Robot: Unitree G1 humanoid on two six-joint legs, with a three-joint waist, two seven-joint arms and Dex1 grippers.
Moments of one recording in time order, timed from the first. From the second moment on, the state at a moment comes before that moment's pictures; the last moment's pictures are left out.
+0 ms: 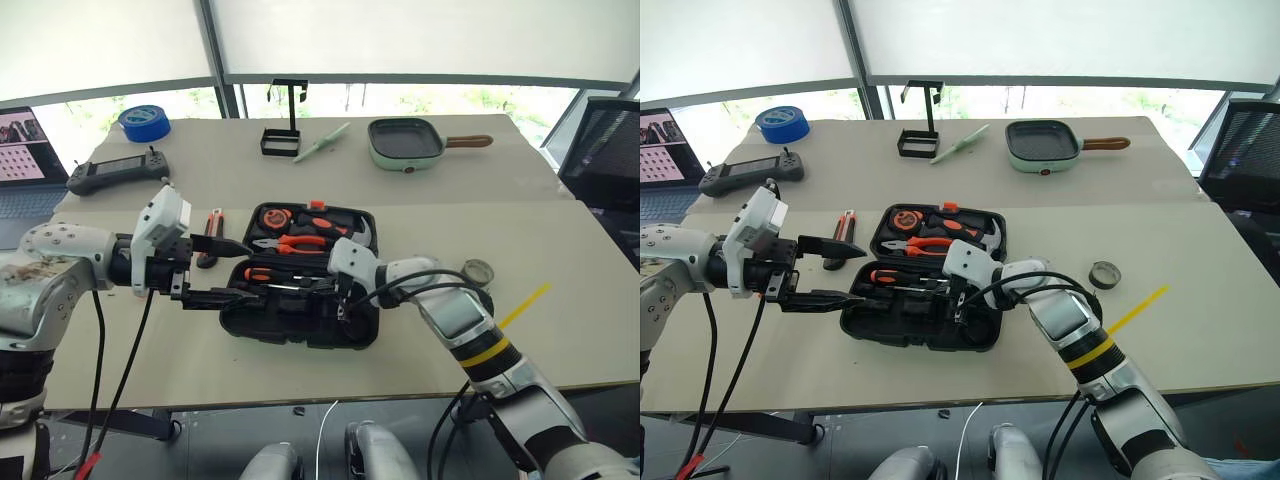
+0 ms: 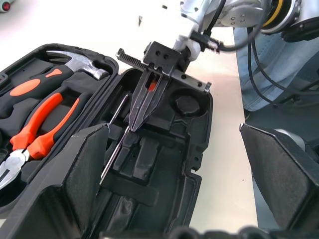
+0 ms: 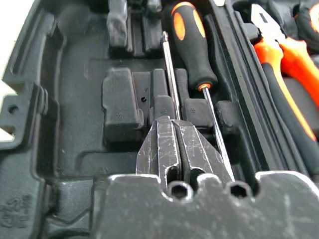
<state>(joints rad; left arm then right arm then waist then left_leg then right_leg) -0.48 1.00 0.09 -0.22 -0.67 0.70 -1.31 -0.69 -0.40 0.46 0.06 0.02 0.44 0.92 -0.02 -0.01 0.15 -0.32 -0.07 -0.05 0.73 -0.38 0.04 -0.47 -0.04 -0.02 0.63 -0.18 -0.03</state>
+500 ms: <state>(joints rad) -0.34 1.00 0.21 -0.22 -0.67 0.73 -1.19 -0.77 -0.38 0.10 -0.25 0.48 0.87 0.98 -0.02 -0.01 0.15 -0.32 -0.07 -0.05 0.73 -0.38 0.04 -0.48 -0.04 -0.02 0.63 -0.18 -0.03</state>
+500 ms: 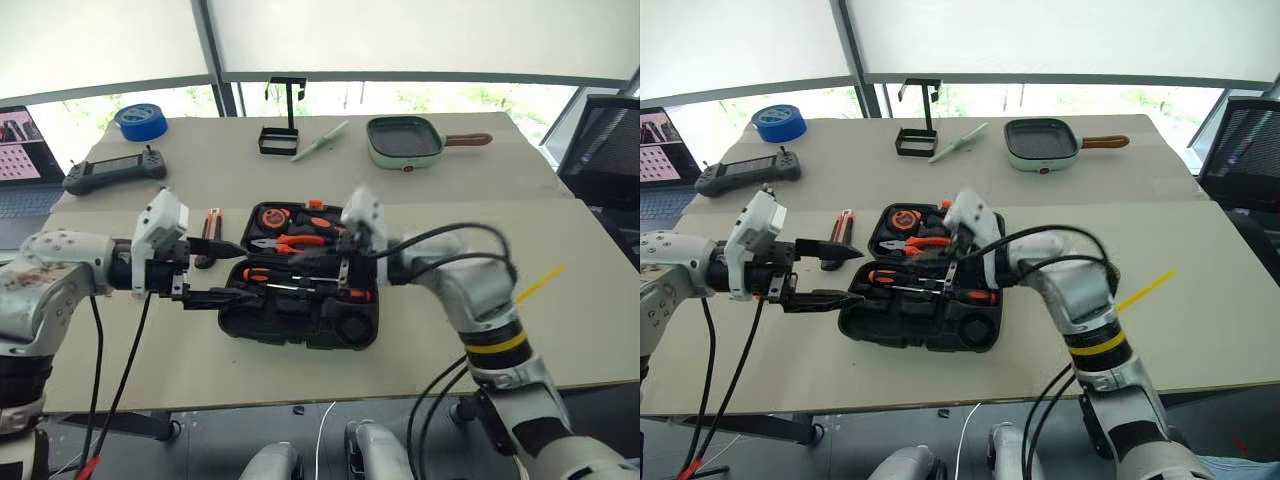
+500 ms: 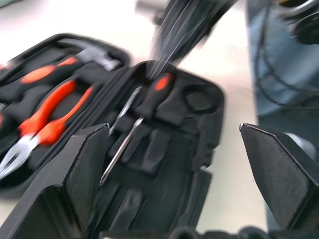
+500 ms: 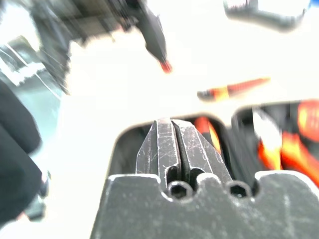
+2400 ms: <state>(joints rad) -0.89 0.94 -0.16 0.76 -0.15 1.00 -0.93 -0.46 -0.67 -0.01 -0.54 0.70 0.79 0.98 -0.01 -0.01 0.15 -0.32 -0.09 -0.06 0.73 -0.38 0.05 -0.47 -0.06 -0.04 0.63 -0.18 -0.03</state>
